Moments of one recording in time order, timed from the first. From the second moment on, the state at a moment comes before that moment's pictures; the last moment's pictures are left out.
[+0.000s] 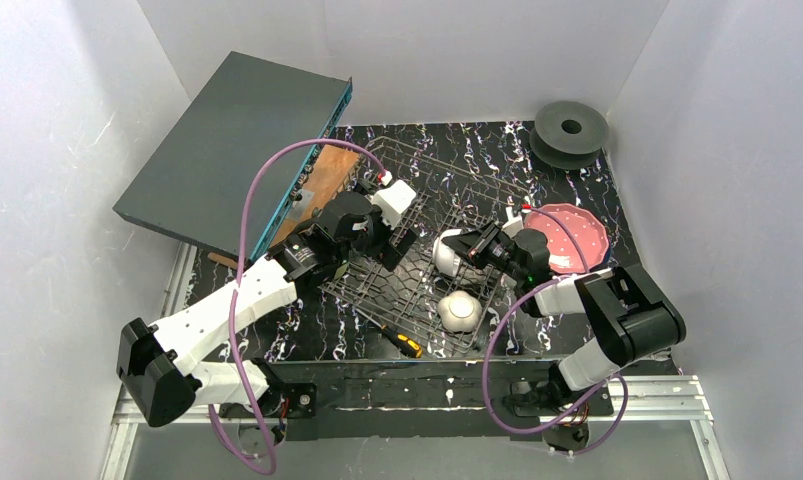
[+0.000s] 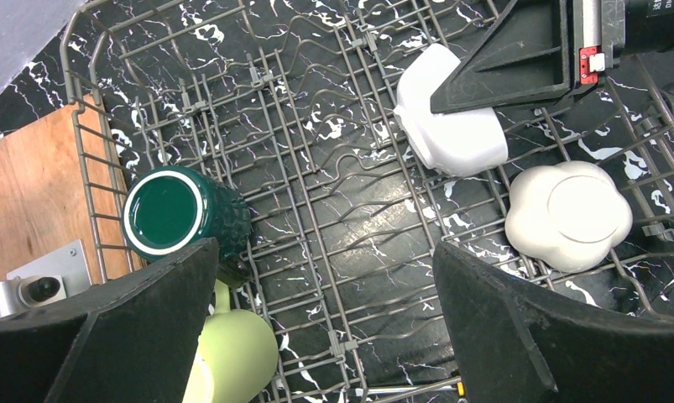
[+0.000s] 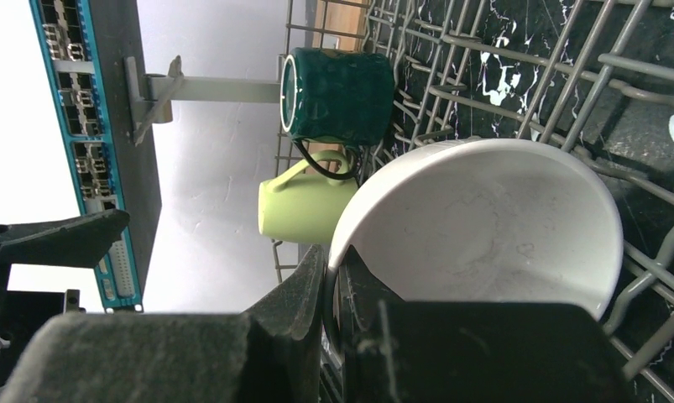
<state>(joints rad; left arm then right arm) -0.82 1.22 1.07 -0.35 -0.12 0.16 0.40 1.53 0.38 0.98 -0.40 1.24</state>
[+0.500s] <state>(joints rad) -0.82 1.24 1.07 -0.34 -0.12 0.16 0.40 1.52 0.32 1.06 -0.36 1.27</state>
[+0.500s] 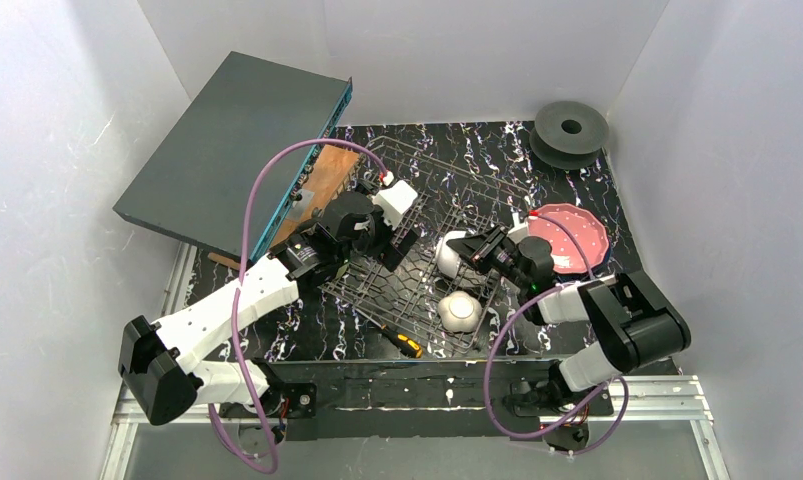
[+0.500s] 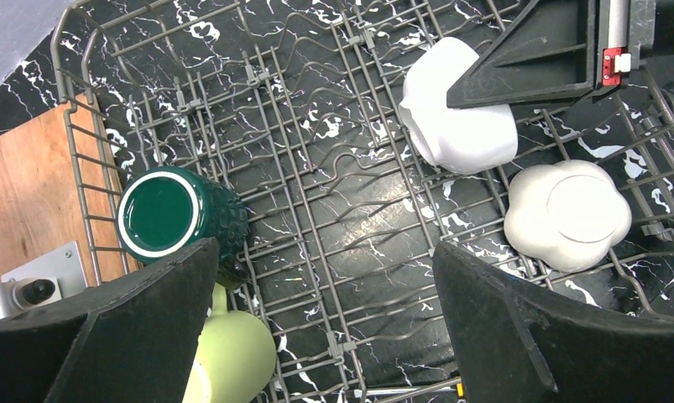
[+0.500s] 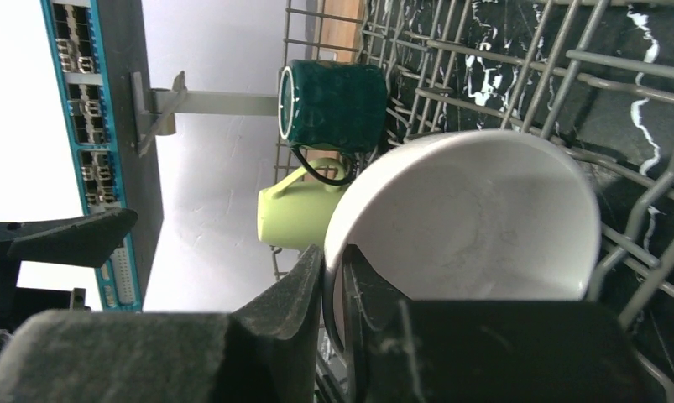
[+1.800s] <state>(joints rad) -0.82 1.25 1.07 -0.34 -0.10 0.15 0.37 1.04 0.60 -0.20 -0.05 0.69</state>
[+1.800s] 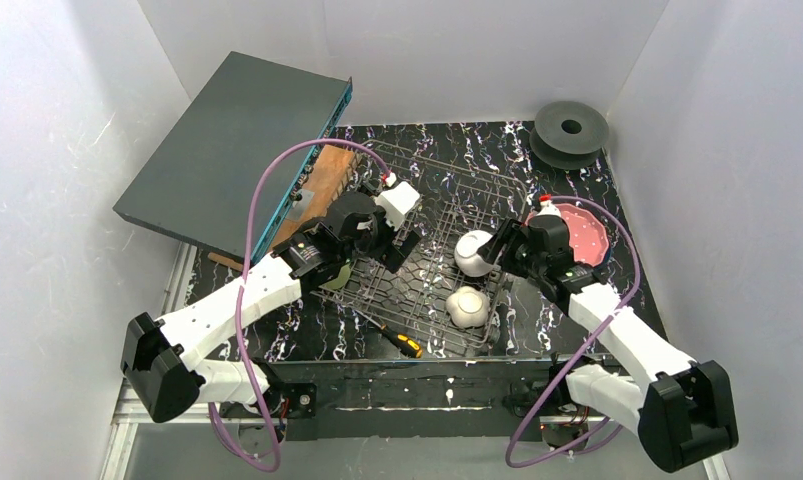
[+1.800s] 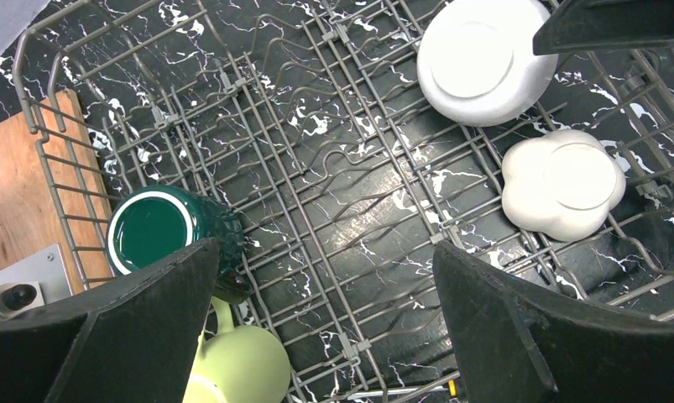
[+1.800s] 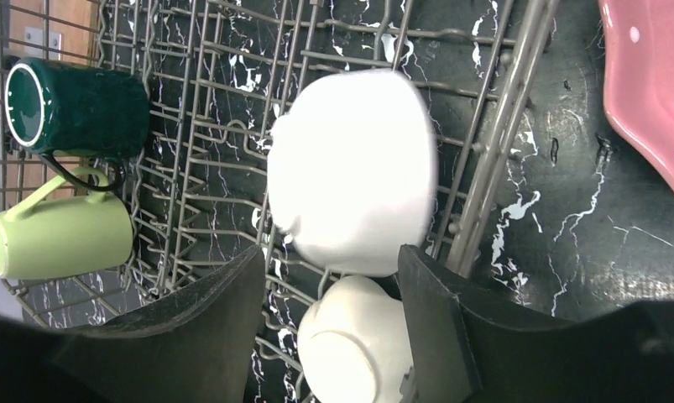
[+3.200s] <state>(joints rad) -0.83 1.25 1.07 -0.34 -0.08 0.14 -0.22 0.99 0.81 -0.53 0.11 0.67</state>
